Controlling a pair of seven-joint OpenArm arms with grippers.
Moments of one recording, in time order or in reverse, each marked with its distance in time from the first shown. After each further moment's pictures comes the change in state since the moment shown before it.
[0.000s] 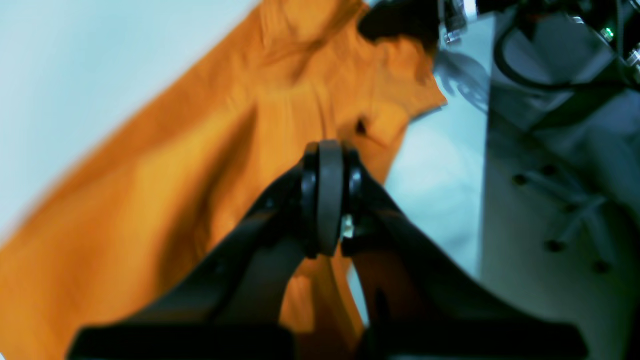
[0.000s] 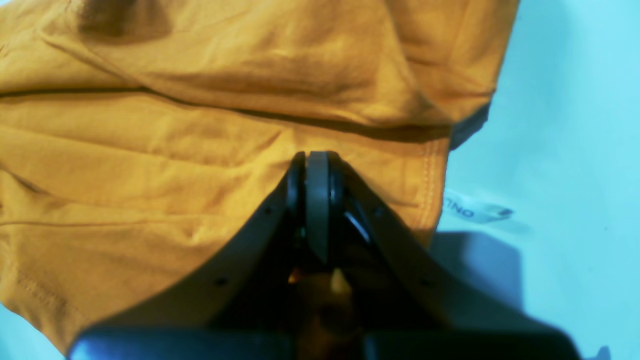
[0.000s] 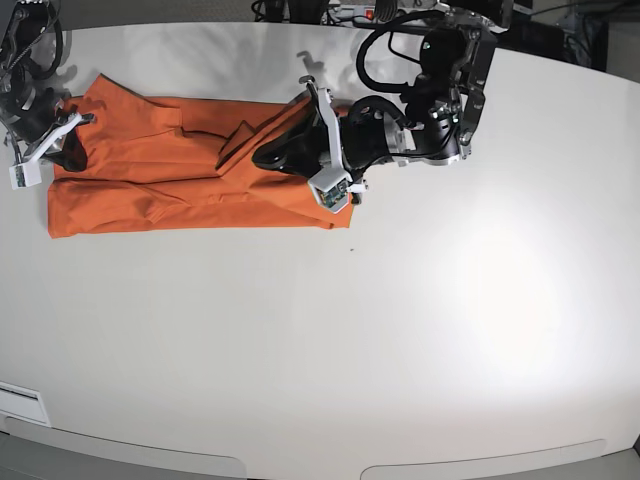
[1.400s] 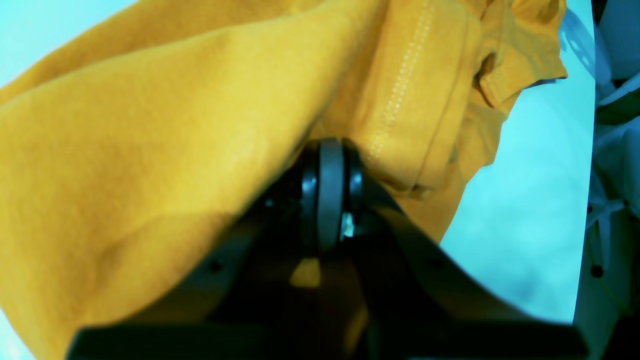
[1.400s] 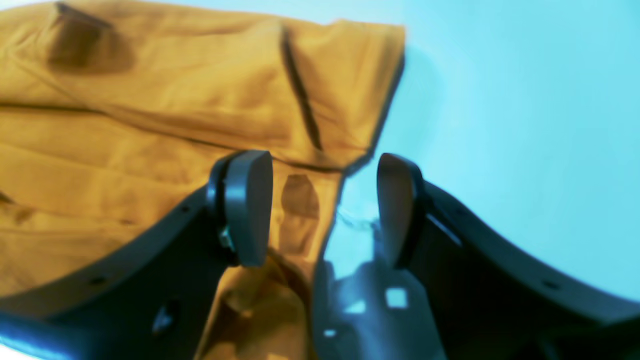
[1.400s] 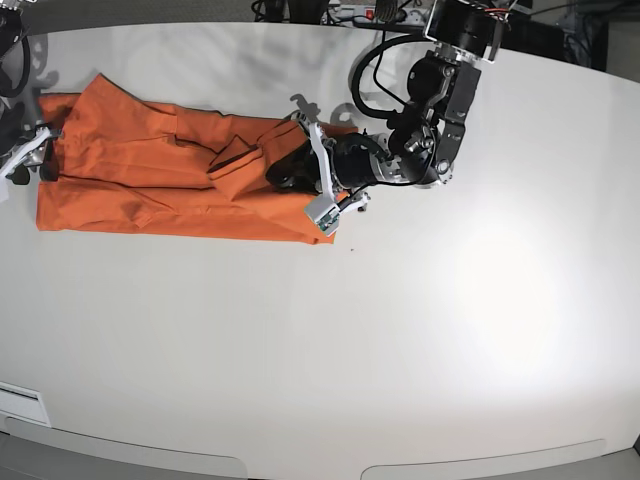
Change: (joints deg) left arm -6.1 -0.5 0.5 -16.7 6.4 9.1 0.3; right arm -0.1 4.8 3.9 6.7 -0.9 -8.3 -6.0
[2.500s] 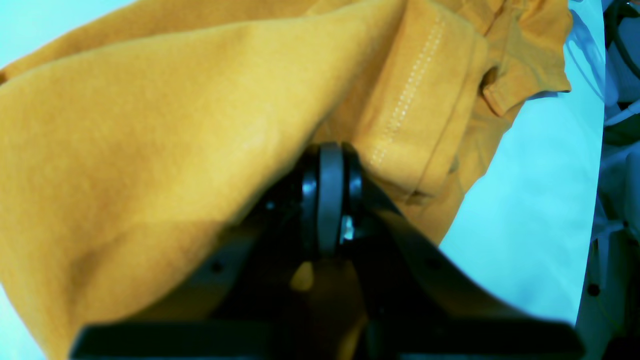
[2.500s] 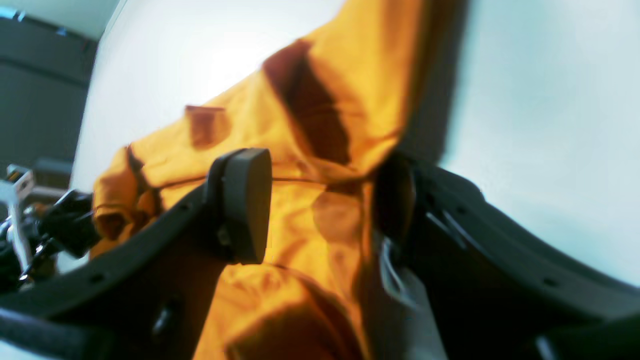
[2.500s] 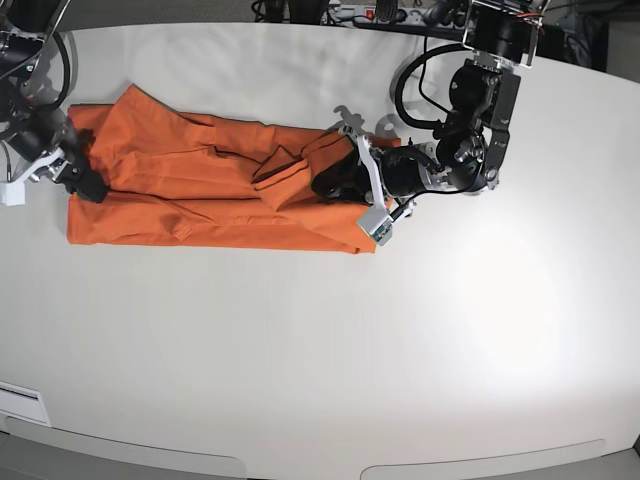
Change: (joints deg) left arm 0.0 -7.2 -3.6 0.3 -8.0 -0.4 2.5; right arm 11.0 -3.8 -4.5 -27.1 34.5 9.3 -13.6
